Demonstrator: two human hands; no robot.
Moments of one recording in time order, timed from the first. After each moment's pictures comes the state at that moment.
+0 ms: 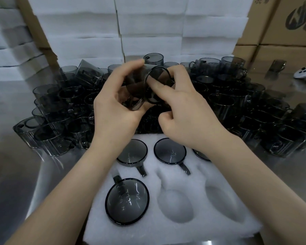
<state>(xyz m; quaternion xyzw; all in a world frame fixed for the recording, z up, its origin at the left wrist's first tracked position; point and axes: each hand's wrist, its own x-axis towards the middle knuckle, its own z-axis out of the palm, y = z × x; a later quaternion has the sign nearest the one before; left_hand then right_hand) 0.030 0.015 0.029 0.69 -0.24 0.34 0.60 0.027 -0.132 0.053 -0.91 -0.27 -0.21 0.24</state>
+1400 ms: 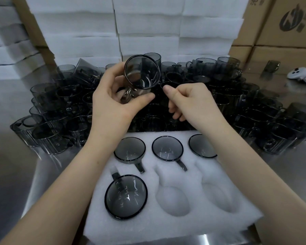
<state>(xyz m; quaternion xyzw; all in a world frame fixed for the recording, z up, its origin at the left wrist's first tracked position) 0.032 0.018 0.031 0.68 -0.17 0.27 0.66 0.052 -0.152 0.044 -0.86 -0.11 -0.14 0.48</state>
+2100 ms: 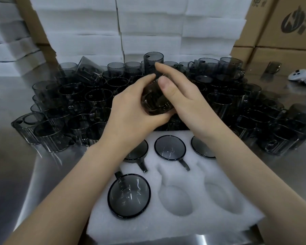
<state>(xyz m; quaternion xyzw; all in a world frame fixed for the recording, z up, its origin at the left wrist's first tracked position) 0.021 0.004 0.035 0.83 -0.16 0.27 0.45 0.042 -0.135 0.046 -0.77 -0.25 -0.09 0.58</state>
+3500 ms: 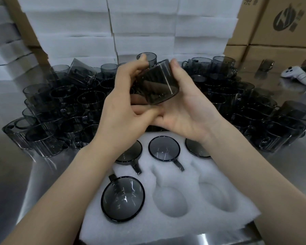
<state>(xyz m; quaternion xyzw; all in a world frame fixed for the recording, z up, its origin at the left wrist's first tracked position) 0.020 0.006 0.033 0.77 -0.26 0.31 0.50 0.047 -0.140 0.049 -0.46 -0.21 0.26 0.82</state>
